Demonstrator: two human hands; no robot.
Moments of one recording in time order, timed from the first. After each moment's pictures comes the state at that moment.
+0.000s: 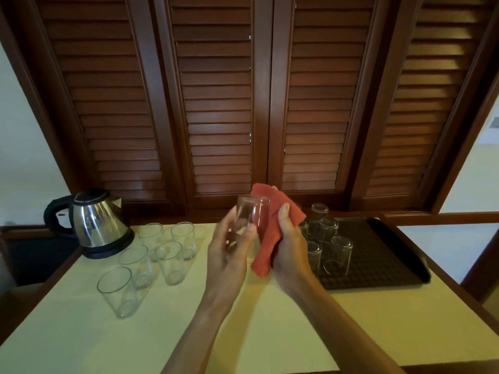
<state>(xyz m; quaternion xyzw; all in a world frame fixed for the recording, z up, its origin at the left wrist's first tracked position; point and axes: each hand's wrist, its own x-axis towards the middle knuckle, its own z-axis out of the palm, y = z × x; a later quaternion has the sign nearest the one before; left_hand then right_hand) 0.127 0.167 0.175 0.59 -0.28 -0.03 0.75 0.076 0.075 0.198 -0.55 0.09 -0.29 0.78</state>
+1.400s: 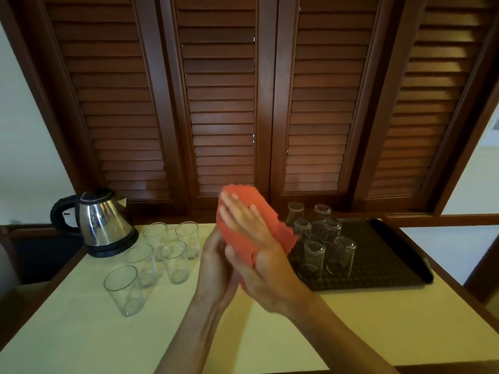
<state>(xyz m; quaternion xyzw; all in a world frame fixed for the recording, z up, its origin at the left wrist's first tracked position) 0.128 0.185 0.187 0.37 -0.22 -0.24 0.87 0.067 0.104 0.201 -0.83 -0.13 -0.34 0.41</state>
